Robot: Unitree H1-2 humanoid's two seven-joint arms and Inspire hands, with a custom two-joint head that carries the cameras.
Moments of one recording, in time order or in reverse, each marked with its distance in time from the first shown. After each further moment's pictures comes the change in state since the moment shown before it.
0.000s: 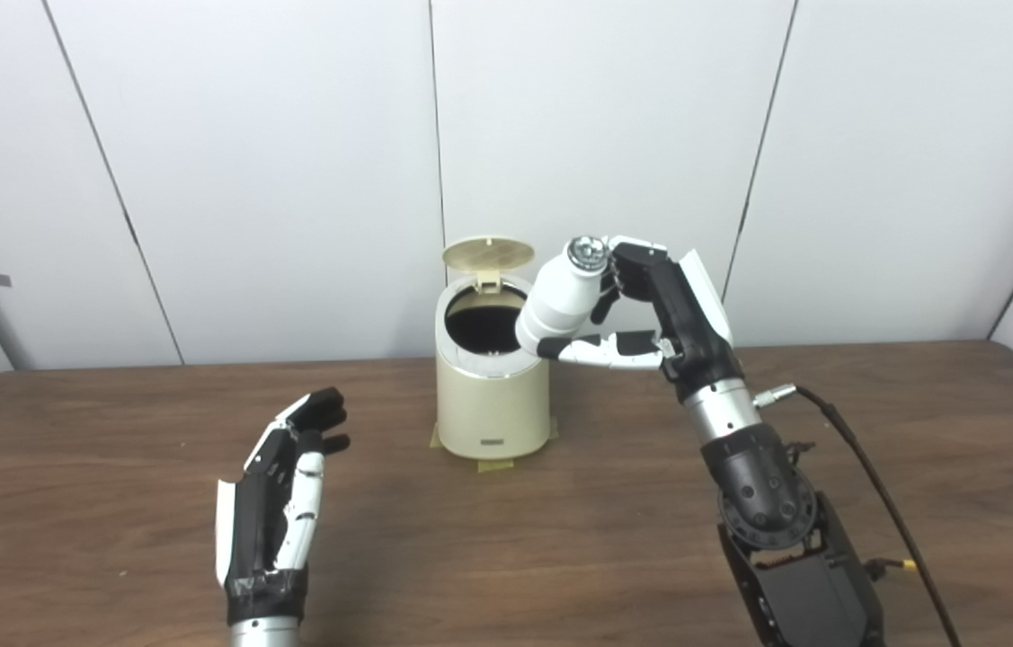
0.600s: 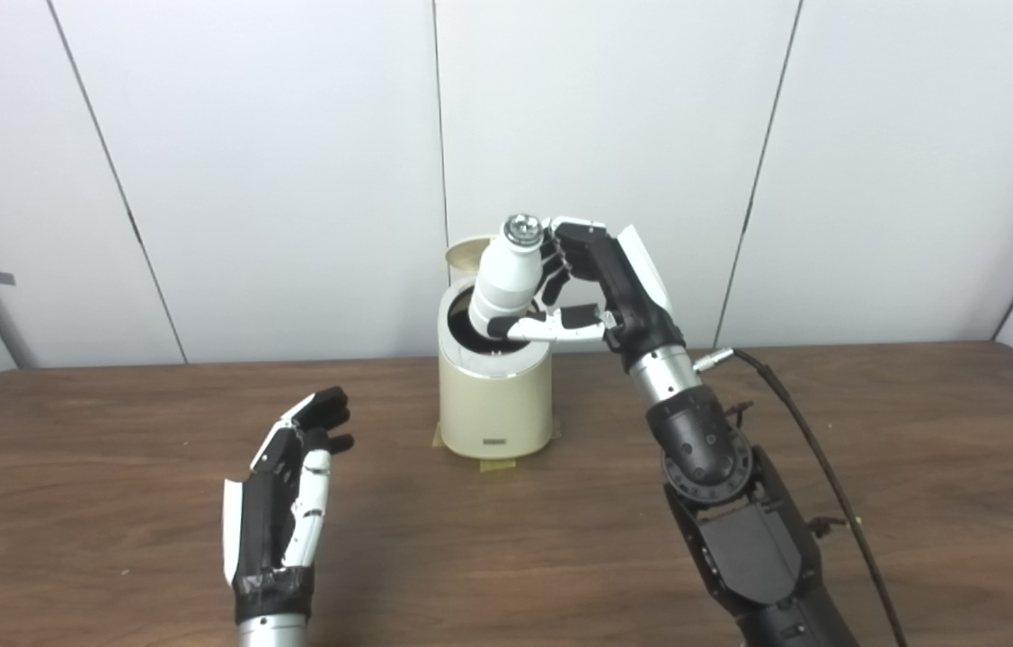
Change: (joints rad) left arm -0.003 -0.011 -0.006 0.003 0.025 0.011 0.020; right arm -0.130 0.048 0.026 0.225 -0.058 -0.046 -0.027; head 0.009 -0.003
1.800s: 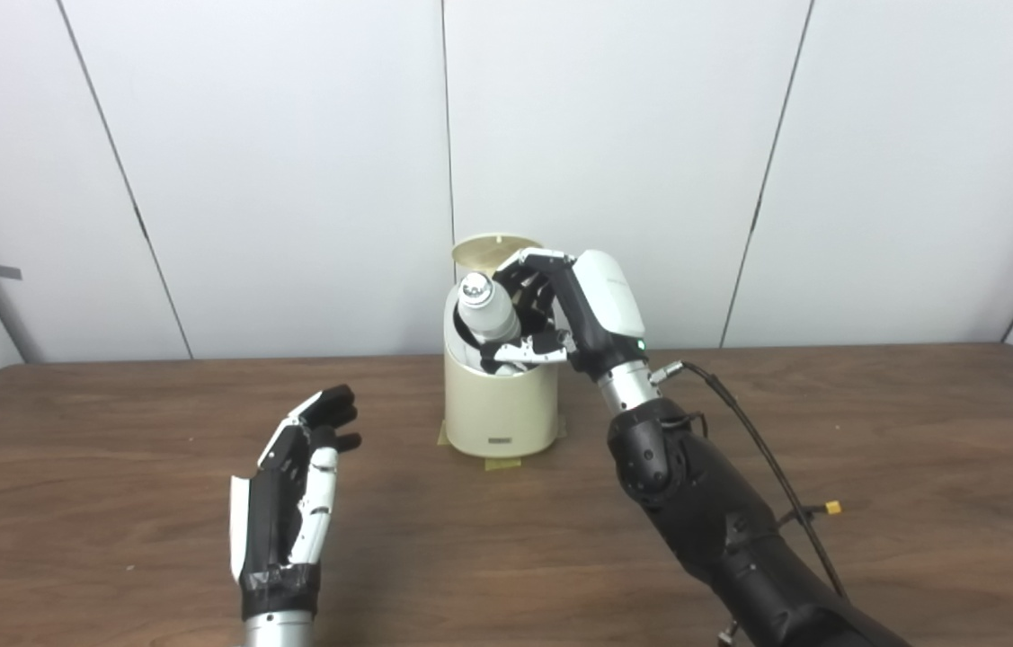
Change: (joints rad) left arm 0.000 0.000 -0.002 -0.001 -0.001 -0.002 0.004; right arm -0.155 -0.013 0.137 0.523 -0.309 -0.276 -0.416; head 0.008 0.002
